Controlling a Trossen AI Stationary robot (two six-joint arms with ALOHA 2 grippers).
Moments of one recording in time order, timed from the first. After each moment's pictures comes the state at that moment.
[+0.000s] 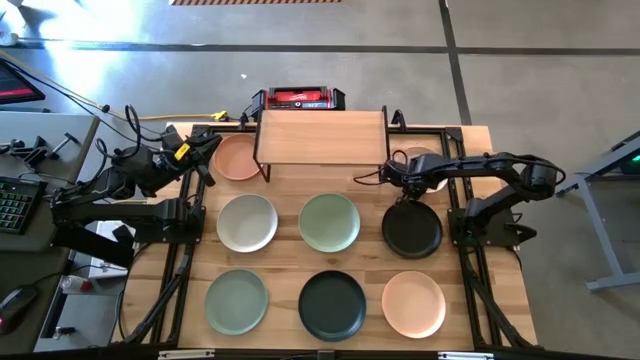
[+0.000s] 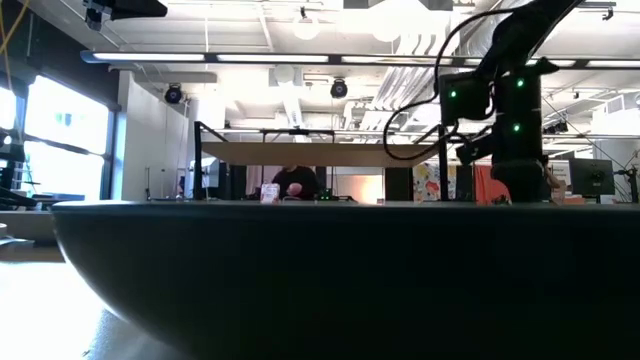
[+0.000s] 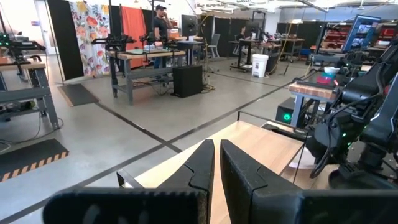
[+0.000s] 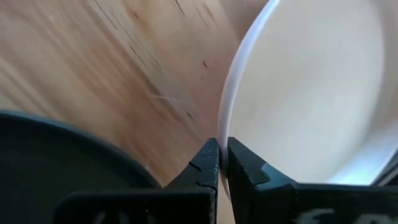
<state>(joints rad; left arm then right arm) 0.13 0.37 0.70 -0.35 -0.59 -0.04 -0.38 1.43 0.75 -0.90 0.28 0.24</state>
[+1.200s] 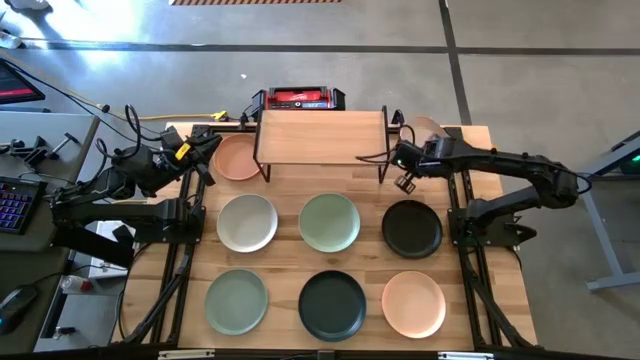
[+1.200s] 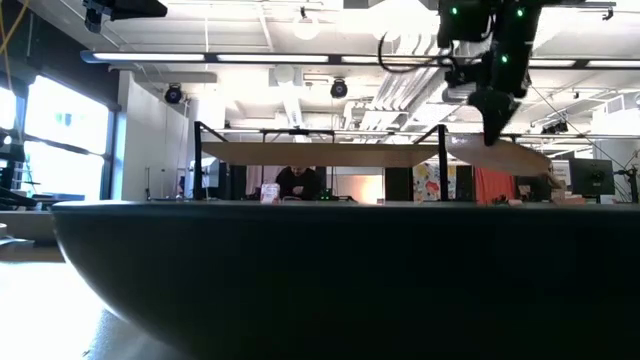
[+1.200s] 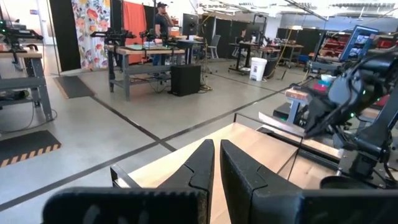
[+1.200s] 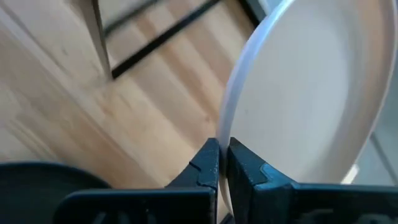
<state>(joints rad) 0.13 0.37 0.70 -0.35 -0.59 -0.10 -0.35 1.25 1.03 -1.10 0.50 0.23</state>
